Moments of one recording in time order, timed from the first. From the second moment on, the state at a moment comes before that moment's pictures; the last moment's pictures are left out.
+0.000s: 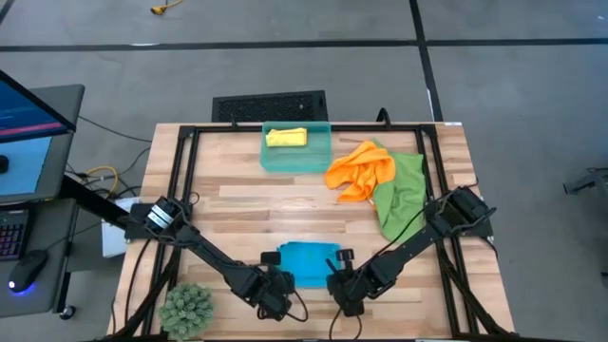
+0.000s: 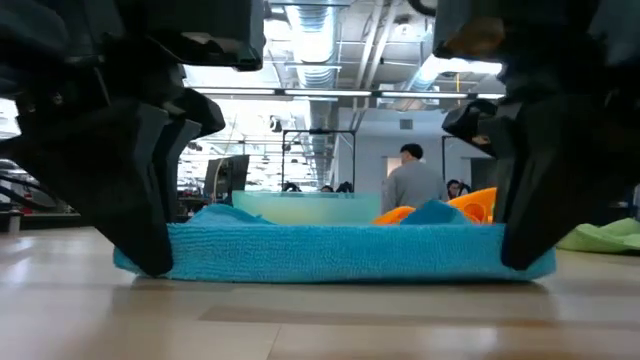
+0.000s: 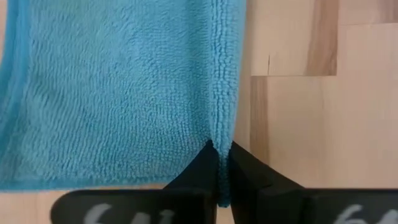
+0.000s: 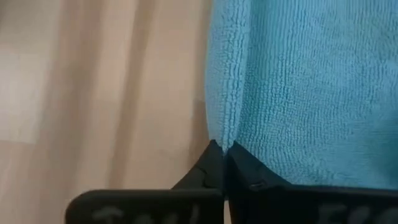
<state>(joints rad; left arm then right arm) -0.62 2.05 1.38 -0.68 -0.29 -0.60 0.63 1.96 1.21 -0.45 0.23 0.39</state>
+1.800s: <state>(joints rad) -0.26 1.98 1.37 -0.75 0.29 -0.80 0.59 1.96 1.21 -0.25 -0.18 0.53</state>
